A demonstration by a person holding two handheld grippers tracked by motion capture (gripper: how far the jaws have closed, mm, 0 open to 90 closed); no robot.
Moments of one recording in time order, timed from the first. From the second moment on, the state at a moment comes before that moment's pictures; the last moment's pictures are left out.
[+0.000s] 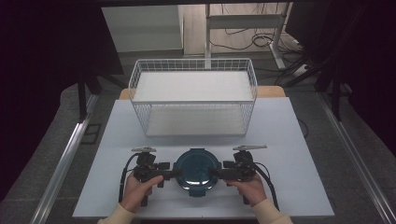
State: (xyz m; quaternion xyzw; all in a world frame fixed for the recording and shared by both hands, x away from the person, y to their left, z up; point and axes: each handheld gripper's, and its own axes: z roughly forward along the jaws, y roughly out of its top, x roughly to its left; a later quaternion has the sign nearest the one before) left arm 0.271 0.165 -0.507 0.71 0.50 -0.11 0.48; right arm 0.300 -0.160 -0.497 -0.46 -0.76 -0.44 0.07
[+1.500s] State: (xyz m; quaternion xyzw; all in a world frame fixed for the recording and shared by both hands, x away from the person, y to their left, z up) left arm 0.259 0.157 -0.516 0.68 0.52 -0.16 0.48; right arm 0.284 -0.161 -0.501 -0.50 -0.72 -0.46 0.12
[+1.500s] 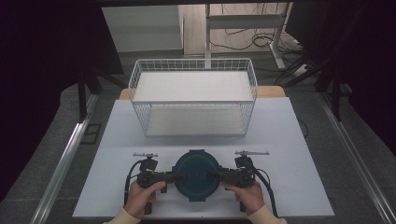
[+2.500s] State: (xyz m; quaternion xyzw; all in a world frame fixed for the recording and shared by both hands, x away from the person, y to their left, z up) left arm 0.246 0.163 -0.493 0.69 0.51 -0.12 0.51; right arm 0.271 -0.159 -0.483 -0.46 -0.74 -0.49 0.08
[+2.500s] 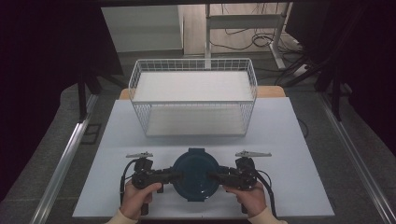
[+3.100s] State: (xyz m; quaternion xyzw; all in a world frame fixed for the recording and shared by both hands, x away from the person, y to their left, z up) left arm 0.241 0.163 -0.478 0.69 0.49 -0.10 0.52; right arm 0.265 -0.158 -0.466 -0.43 -0.75 -0.50 0.05
